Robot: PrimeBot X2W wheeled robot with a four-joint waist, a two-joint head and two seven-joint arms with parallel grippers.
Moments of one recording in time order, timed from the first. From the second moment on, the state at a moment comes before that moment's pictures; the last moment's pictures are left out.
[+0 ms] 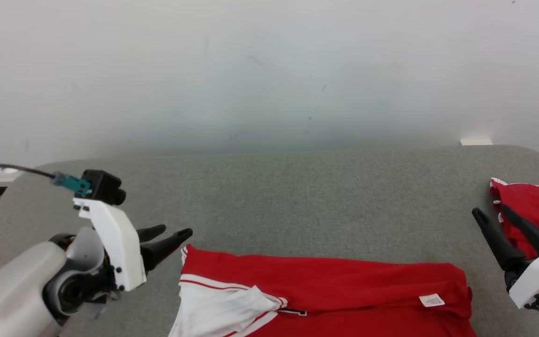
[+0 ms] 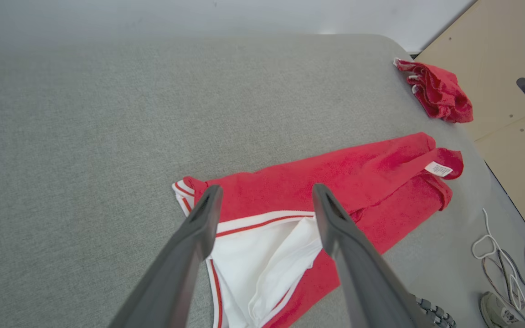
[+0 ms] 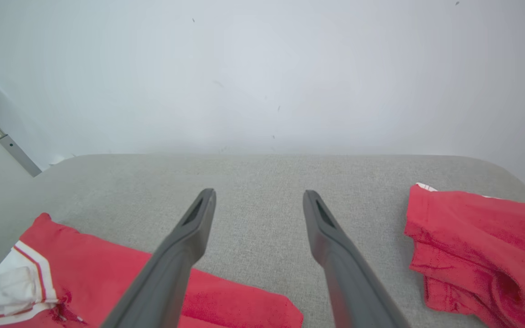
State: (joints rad) left arm -0.74 0.75 -0.98 0.25 -1.33 -0.06 0.38; right arm -0.57 -0.70 0.92 0.43 1.25 0.13 -0.17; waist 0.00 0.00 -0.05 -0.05
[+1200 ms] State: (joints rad) left arm 0.03 0.24 -0.30 0.05 -0.57 0.17 -0.26; right arm 0.03 -0.22 0.08 0.30 0.61 0.13 -0.25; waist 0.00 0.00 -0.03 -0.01
